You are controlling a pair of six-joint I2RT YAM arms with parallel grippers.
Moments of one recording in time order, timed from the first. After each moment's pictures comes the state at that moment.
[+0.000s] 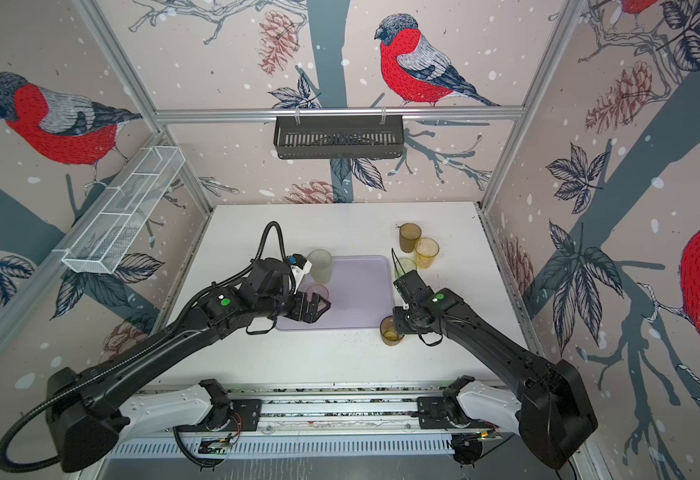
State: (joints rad) left arm -0.75 1.14 0.97 -0.62 0.18 -0.47; right arm 0.58 1.16 0.77 -0.84 -0.05 0.50
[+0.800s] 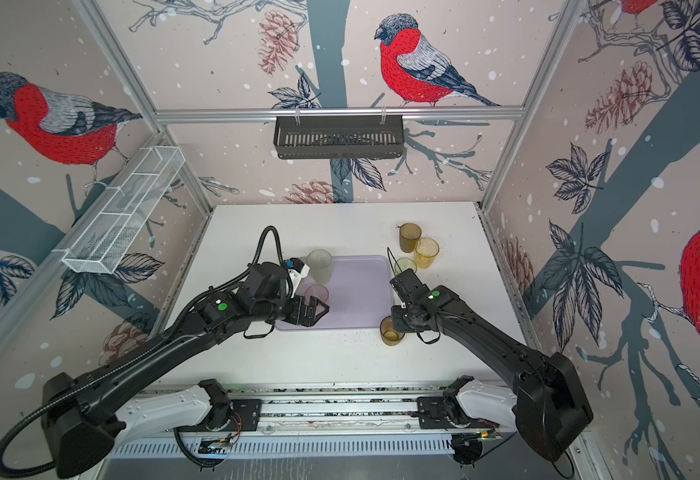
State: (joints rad) left arm -0.75 1.10 0.92 -0.60 0.21 -0.50; right arm 0.60 1.19 0.80 -0.85 -0.02 0.49
